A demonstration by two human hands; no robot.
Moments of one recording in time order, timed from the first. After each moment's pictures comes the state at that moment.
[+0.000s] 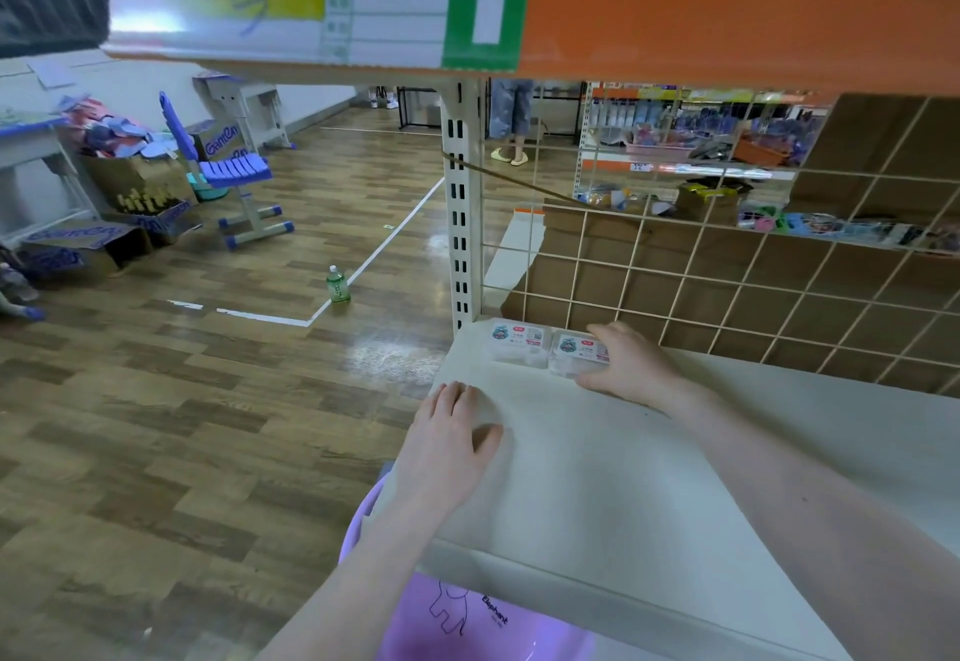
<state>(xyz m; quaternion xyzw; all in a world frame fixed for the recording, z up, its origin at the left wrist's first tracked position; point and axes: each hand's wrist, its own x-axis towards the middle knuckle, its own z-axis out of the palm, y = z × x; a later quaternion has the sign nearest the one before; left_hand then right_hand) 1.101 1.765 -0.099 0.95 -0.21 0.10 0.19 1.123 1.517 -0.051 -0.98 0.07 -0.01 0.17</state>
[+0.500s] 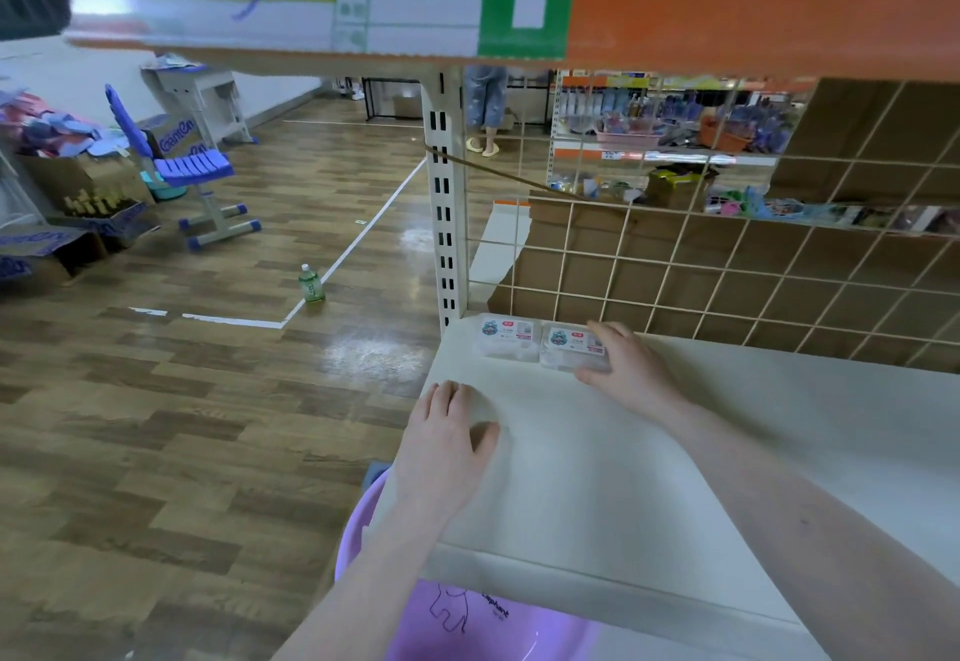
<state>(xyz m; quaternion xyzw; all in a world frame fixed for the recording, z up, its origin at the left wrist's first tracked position) 1.101 1.764 -0.100 0.95 -0.20 0.12 0.21 1.109 1.517 -0.072 -0.97 0.10 -0.09 0.21</state>
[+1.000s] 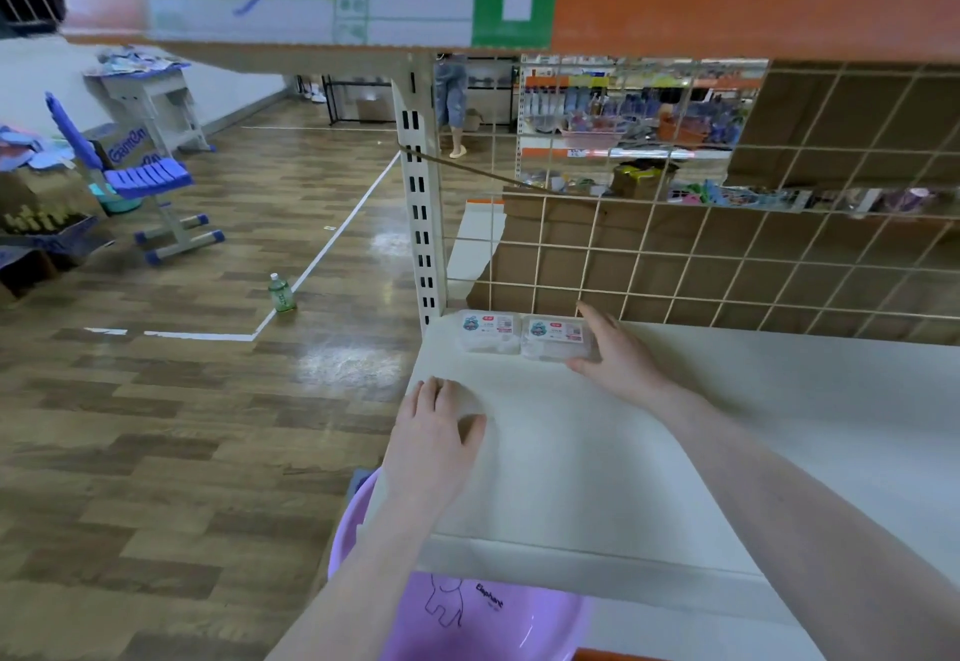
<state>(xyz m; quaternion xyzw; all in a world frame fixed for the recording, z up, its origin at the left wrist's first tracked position) 1.101 1.765 -0.098 0.95 -0.22 0.09 0.20 1.095 1.516 -0.067 -0.96 0.13 -0.07 0.25</state>
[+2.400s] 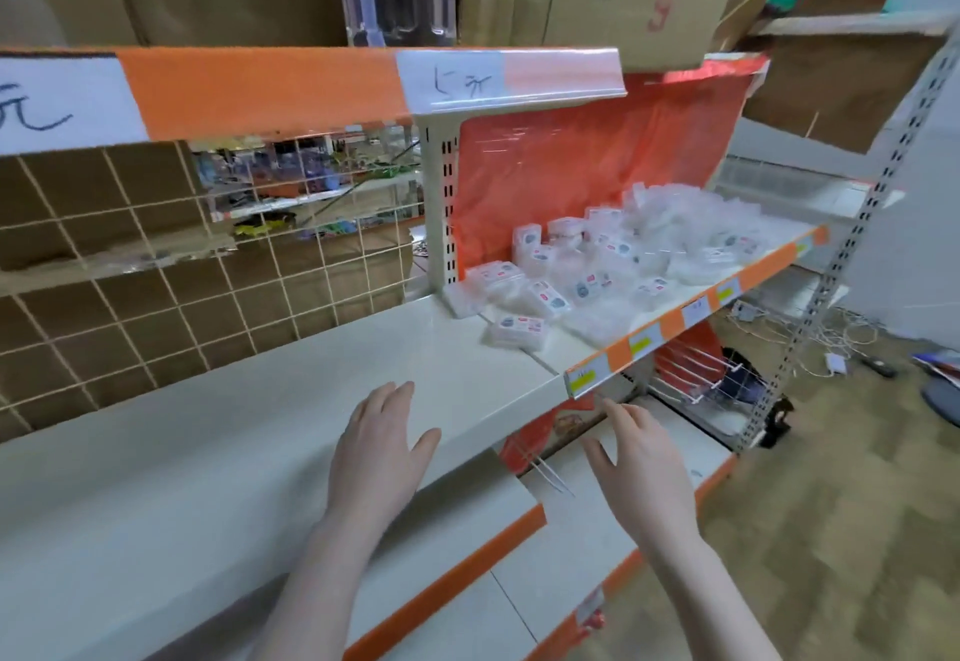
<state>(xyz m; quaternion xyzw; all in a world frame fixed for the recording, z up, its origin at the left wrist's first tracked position) 0.739 1.330 -0.030 0.83 -0.50 -0.01 0.26 0.514 1.236 -0.045 -0.80 0.53 -0.27 0.08</state>
